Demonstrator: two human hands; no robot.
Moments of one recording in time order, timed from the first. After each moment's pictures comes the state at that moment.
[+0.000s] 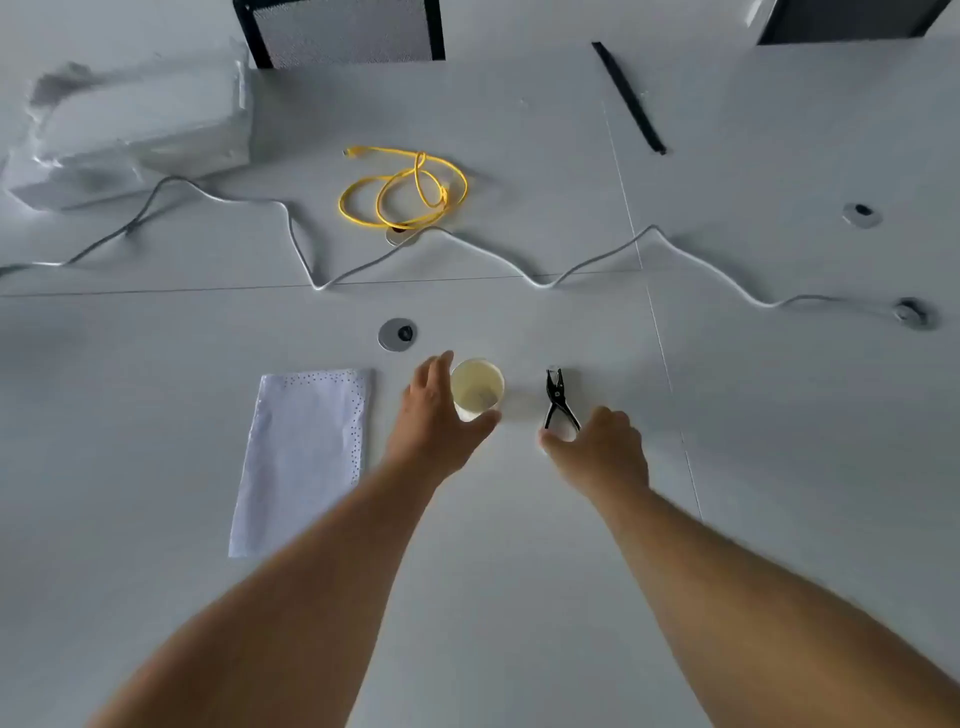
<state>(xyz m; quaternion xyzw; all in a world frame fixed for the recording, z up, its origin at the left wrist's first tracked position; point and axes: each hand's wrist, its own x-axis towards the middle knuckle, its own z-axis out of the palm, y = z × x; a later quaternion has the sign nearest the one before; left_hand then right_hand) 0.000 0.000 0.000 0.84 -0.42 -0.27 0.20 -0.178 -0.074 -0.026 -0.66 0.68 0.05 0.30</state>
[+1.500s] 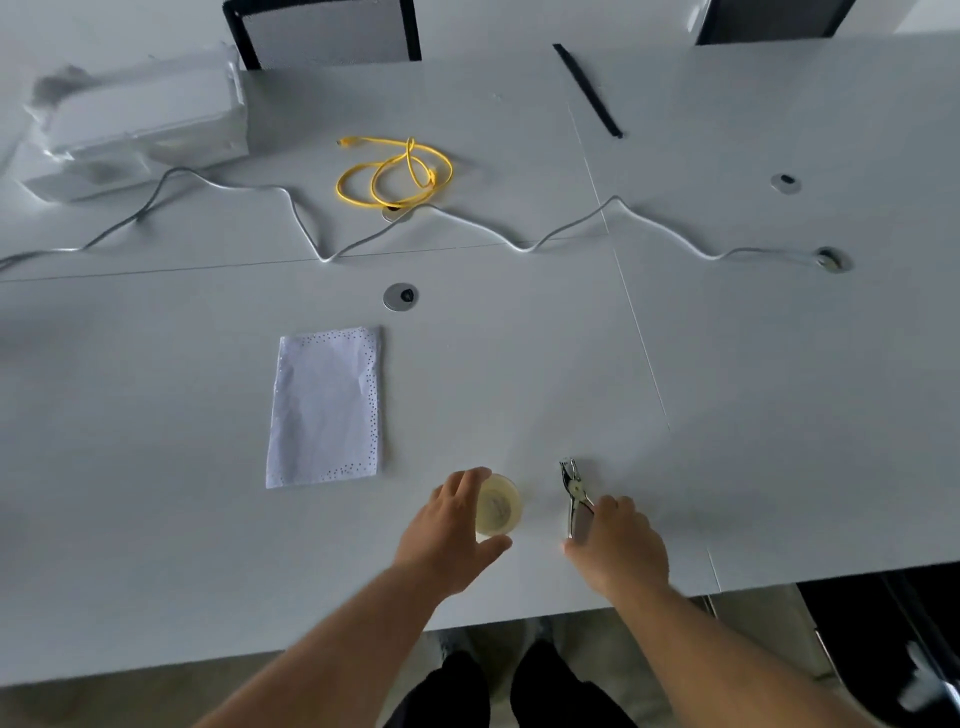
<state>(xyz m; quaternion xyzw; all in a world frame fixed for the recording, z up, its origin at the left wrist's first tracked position) -0.071 0.188 -0.012 0.76 -0.54 -0.34 0.09 -0.272 0.109 -0.026 -0.70 0.65 0.19 0.21</state>
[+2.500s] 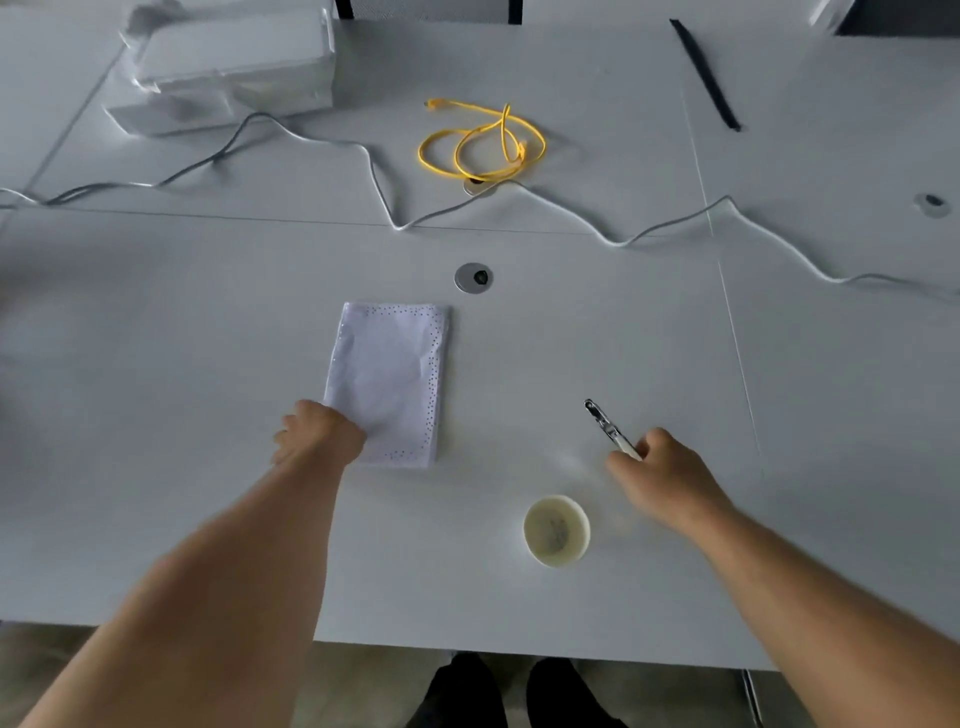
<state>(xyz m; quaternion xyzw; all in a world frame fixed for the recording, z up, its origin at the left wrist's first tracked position) 0.144 0.172 -0.058 0.95 -0.03 -0.30 0.04 -0.201 0.025 0.006 -0.67 0.64 0.09 0.37</state>
